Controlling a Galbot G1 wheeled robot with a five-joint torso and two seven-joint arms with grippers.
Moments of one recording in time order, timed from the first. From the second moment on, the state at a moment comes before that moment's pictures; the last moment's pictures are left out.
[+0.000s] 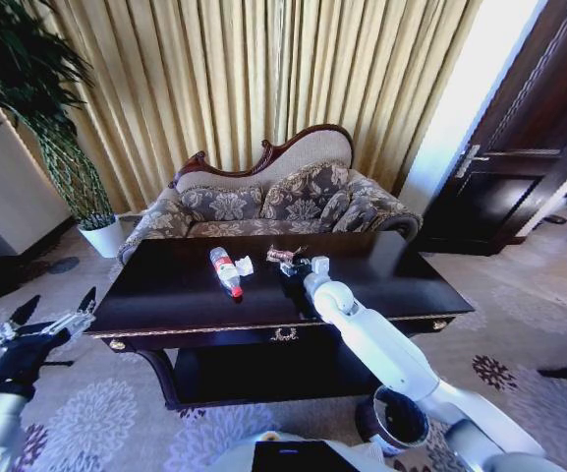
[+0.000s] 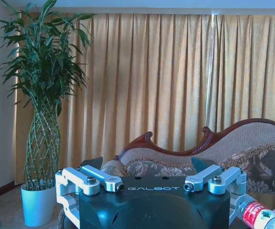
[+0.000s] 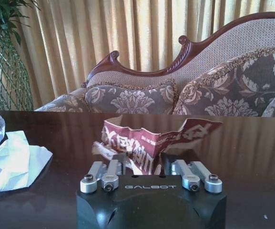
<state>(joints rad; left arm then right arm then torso) 1.89 -1.37 -1.38 -2.50 -0.77 0.27 0.17 -0.66 1.10 -0.14 1.67 0.81 -0.41 0.38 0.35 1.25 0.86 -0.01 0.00</state>
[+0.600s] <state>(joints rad) 1.89 -1.38 -1.38 -2.50 -0.77 0.27 0.17 -0.71 1.07 -0.08 1.71 0.80 -0.38 0.38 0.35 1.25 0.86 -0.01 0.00</state>
